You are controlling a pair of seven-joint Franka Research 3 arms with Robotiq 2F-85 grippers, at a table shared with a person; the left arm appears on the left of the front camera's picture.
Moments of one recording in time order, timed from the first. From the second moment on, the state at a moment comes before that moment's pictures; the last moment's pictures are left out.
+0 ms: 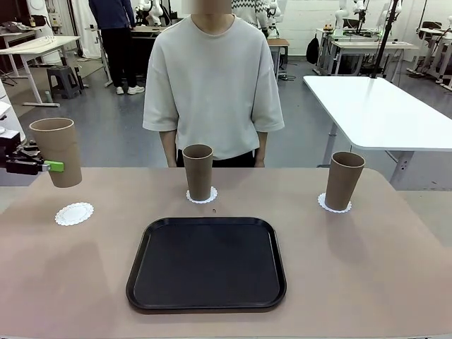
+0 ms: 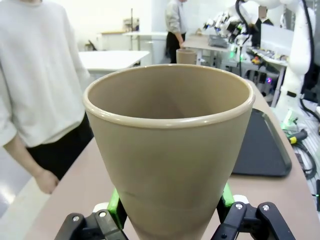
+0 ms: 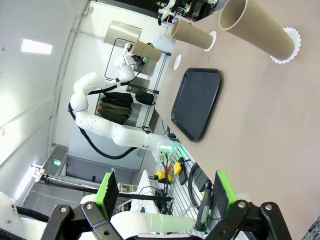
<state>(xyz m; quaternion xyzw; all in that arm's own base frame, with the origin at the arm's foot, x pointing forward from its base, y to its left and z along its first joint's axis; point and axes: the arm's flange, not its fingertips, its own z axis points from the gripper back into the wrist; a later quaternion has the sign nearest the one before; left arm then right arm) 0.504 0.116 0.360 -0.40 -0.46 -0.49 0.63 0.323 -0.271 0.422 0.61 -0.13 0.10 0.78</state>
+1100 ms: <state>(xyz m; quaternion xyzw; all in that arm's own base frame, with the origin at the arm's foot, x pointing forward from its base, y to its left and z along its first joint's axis) 0.507 0.113 0.339 -0.43 -0.45 -0.49 0.61 0.323 -0.271 0.422 0.61 -0.13 0.10 0.78</state>
